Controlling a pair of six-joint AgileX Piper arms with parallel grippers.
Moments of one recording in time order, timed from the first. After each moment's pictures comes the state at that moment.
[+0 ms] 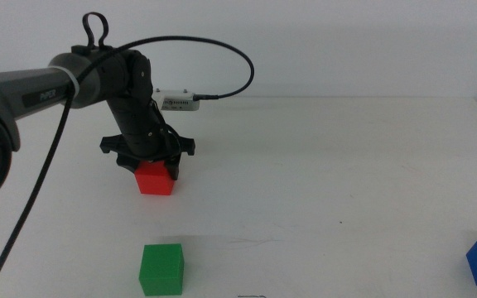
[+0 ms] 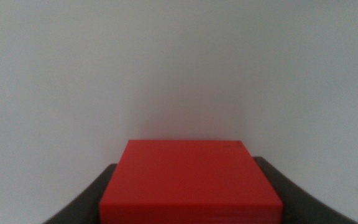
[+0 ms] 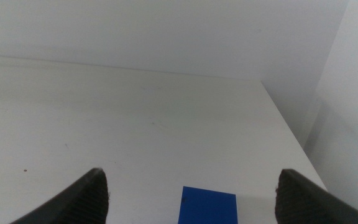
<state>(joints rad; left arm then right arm) -0.26 2.14 -1.64 -0.06 0.96 -0.12 -0.02 -0.01 0.03 -0.05 0.22 -0.06</state>
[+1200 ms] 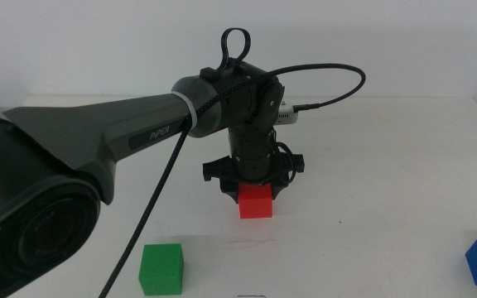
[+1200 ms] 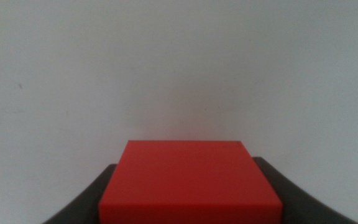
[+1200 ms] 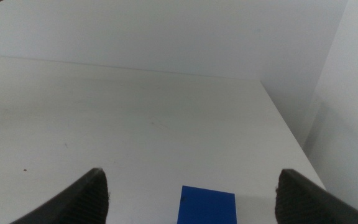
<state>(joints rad) -0.66 2.17 -1.78 0.01 1.05 -0.69 -0.02 -0.01 0.03 -0.05 0.22 -0.06</state>
